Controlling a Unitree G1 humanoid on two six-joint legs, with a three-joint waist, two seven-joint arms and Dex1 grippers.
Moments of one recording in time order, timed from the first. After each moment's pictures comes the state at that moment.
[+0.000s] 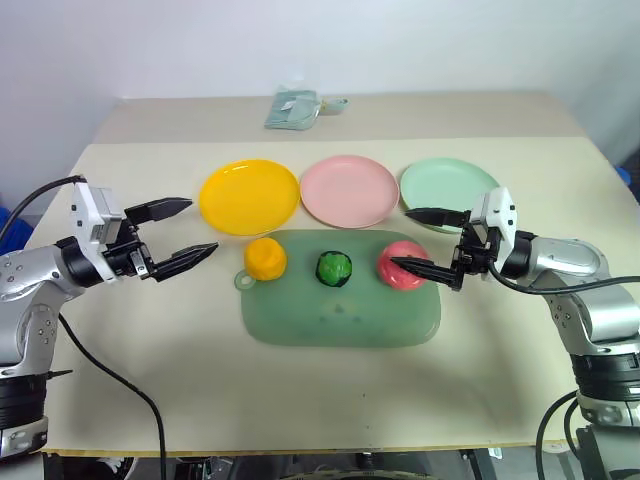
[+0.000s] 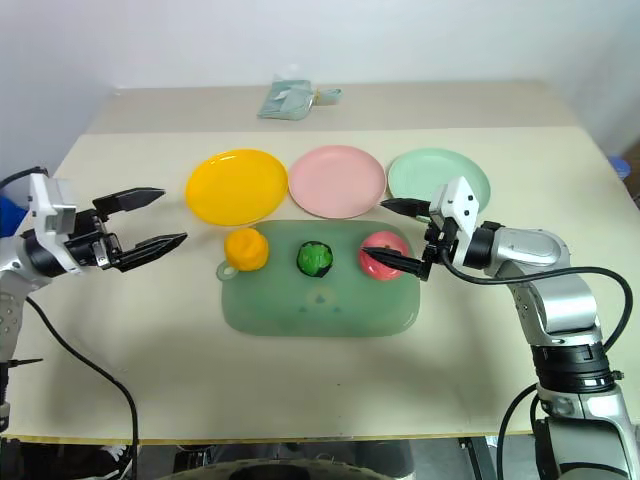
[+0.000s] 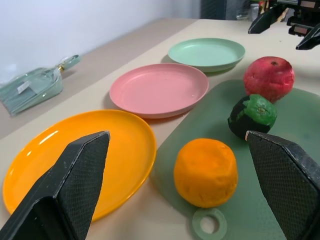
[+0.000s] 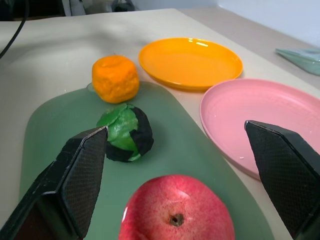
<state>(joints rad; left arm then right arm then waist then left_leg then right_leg) -0.20 0.82 0.33 -0.09 -0.61 0.26 -1.12 -0.35 -0.71 -0.08 -0.16 0.49 0.36 1.07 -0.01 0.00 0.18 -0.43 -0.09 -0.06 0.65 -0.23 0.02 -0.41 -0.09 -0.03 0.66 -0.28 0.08</state>
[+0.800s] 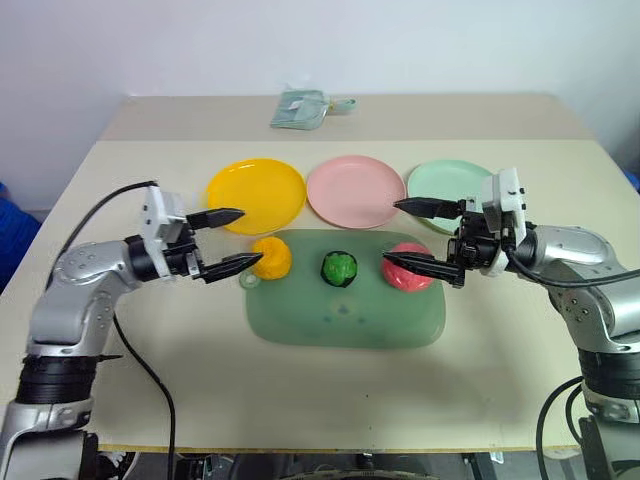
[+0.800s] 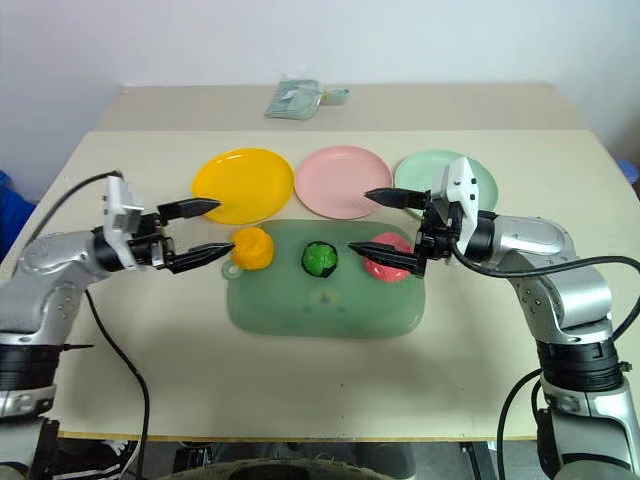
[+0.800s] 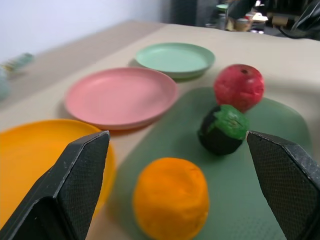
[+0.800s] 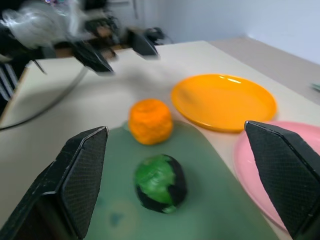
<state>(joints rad) -0.37 0.69 0.09 0.00 -0.55 0.29 -1.13 -0.40 -0.73 -0.10 -0.31 0.68 0.53 1.07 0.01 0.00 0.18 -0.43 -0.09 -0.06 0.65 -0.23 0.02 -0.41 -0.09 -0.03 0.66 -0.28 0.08</state>
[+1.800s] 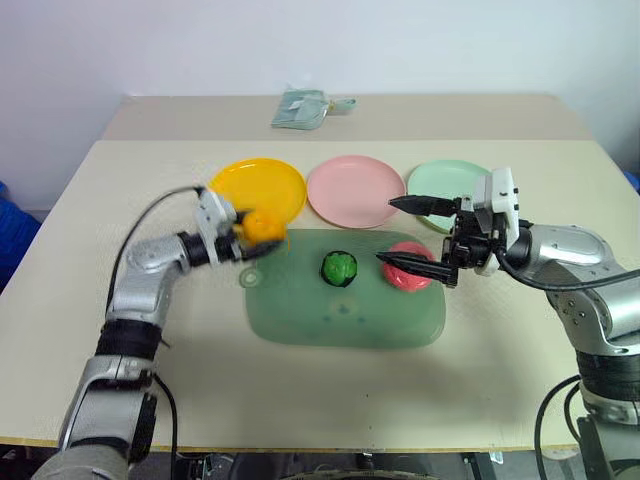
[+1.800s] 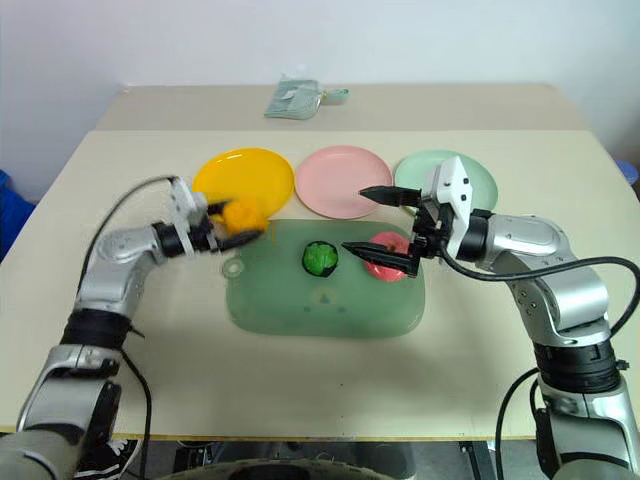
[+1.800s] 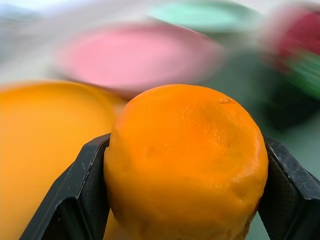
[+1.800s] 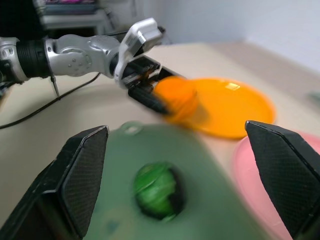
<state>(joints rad) -0.64 0.48 0.08 0.48 -0.29 0.03 -0.91 -0.45 -0.66 -0.08 -0.27 0.59 0.47 0.96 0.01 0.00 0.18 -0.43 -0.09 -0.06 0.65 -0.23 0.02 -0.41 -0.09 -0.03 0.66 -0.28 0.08</state>
